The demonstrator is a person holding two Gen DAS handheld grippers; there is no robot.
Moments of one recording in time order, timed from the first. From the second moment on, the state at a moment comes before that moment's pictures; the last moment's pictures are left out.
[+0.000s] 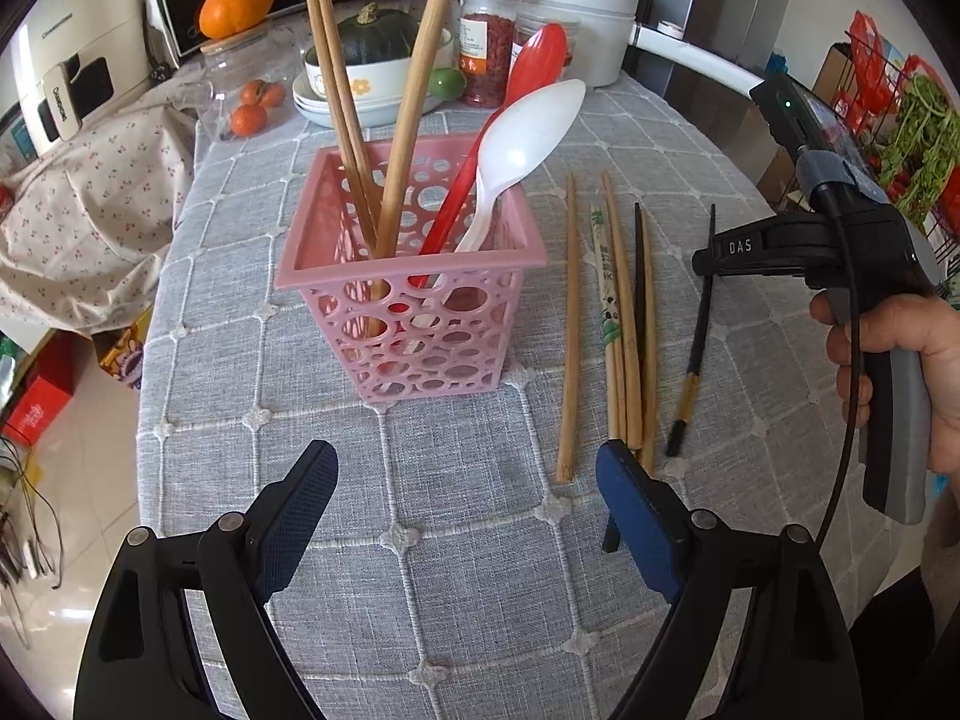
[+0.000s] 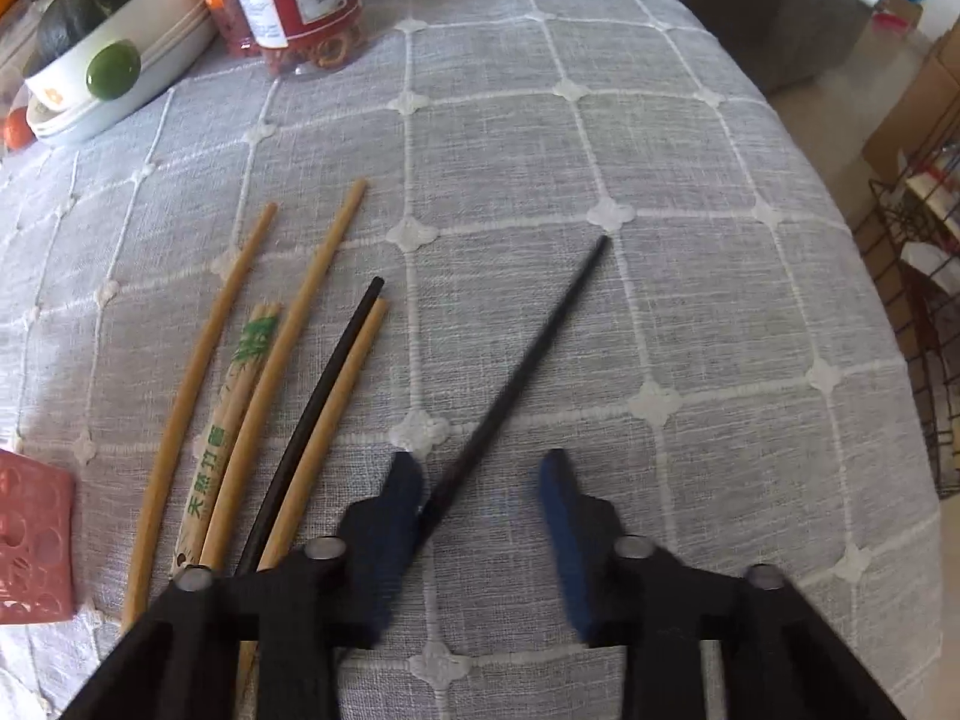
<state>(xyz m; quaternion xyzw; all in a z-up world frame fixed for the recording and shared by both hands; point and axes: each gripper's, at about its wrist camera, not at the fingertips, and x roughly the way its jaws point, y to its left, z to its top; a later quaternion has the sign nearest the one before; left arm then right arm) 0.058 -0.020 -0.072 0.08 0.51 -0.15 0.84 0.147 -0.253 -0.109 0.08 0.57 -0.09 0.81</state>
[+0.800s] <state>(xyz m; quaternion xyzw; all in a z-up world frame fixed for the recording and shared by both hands) 0.107 -0.162 -0.080 0.12 0.56 -0.22 0.79 0.080 -0.362 -0.066 0.22 0.55 -0.04 0.81</state>
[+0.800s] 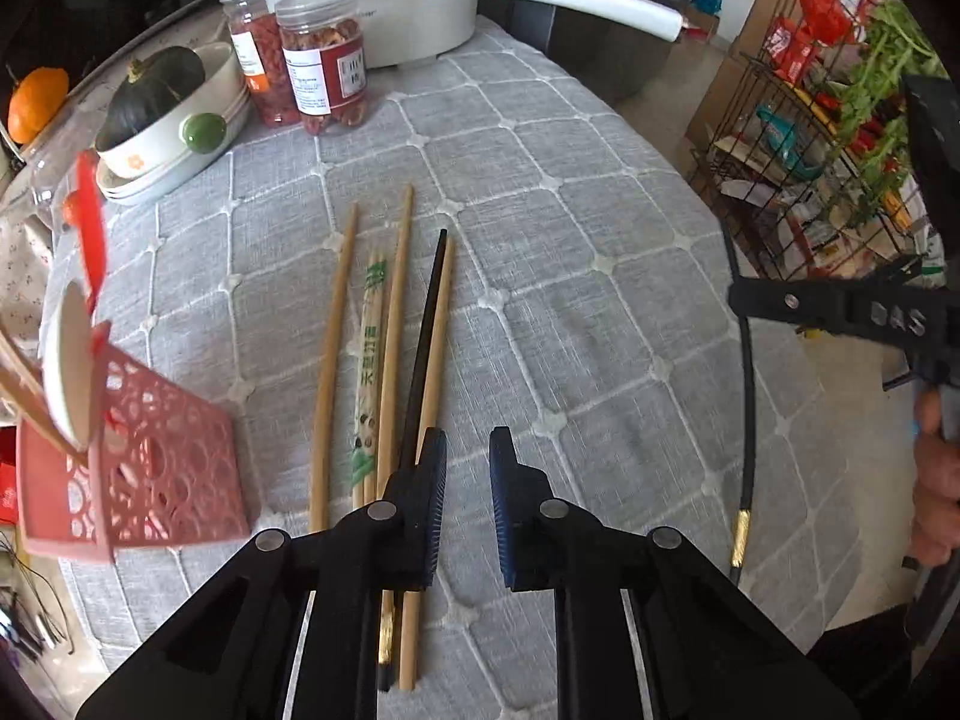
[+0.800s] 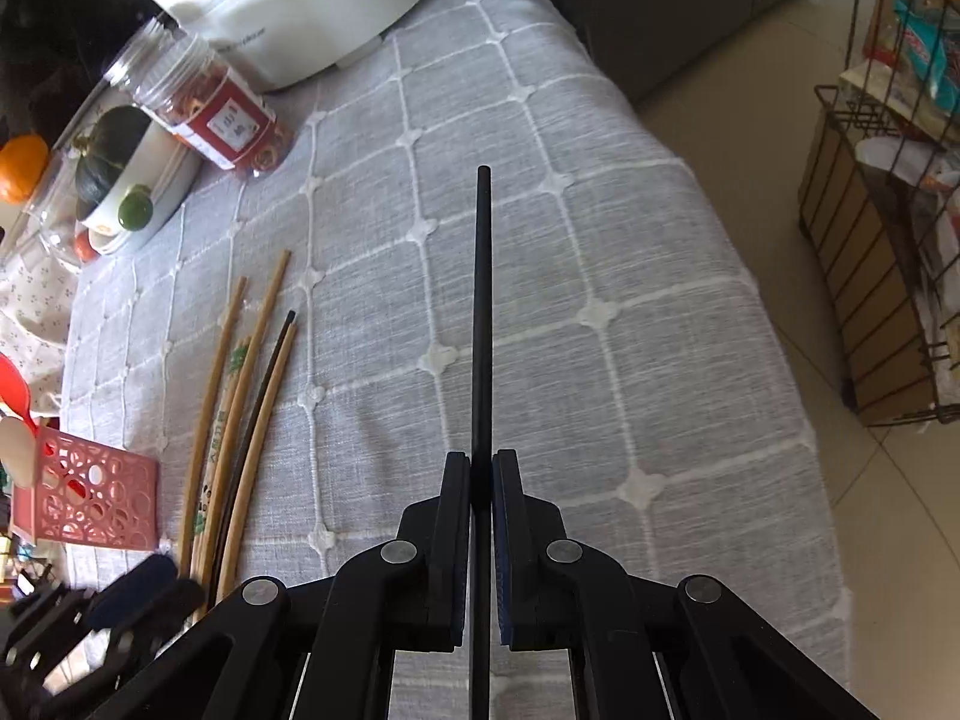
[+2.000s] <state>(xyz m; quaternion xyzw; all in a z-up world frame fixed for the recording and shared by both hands) 0.154 -0.198 -0.100 0.13 0.57 -0.17 0.79 0.070 -0.375 -0.045 0.24 0.53 -0.01 0.82</state>
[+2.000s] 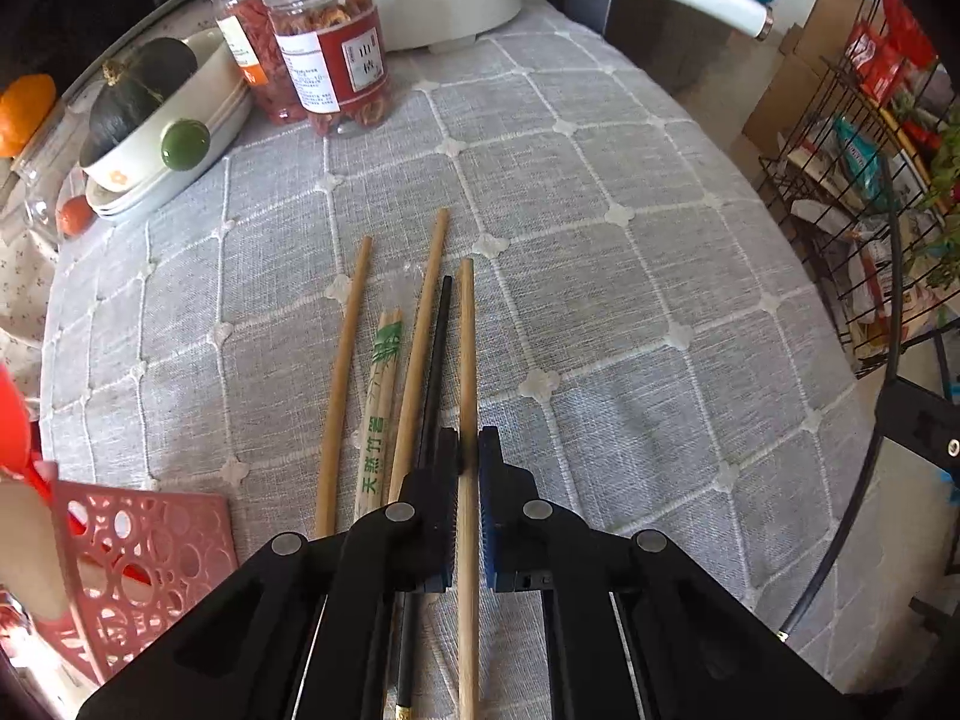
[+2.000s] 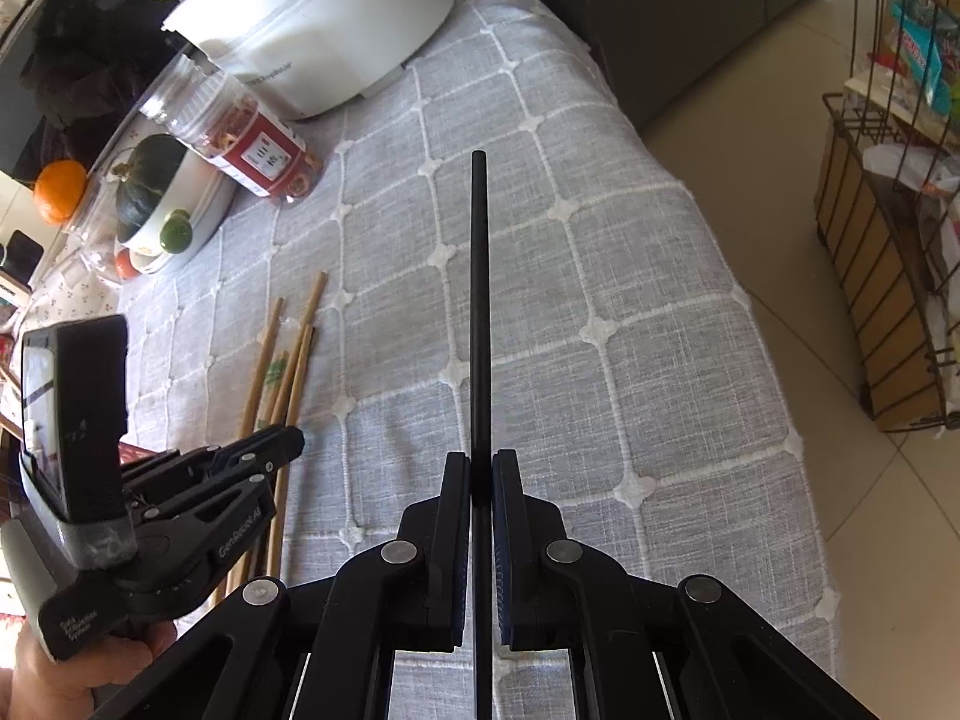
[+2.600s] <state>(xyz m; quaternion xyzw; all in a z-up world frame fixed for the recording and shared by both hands) 0.043 -0.093 0.069 0.08 0.37 -0.26 0.89 0.043 -0.320 0.037 0.15 0.43 0.03 0.89</state>
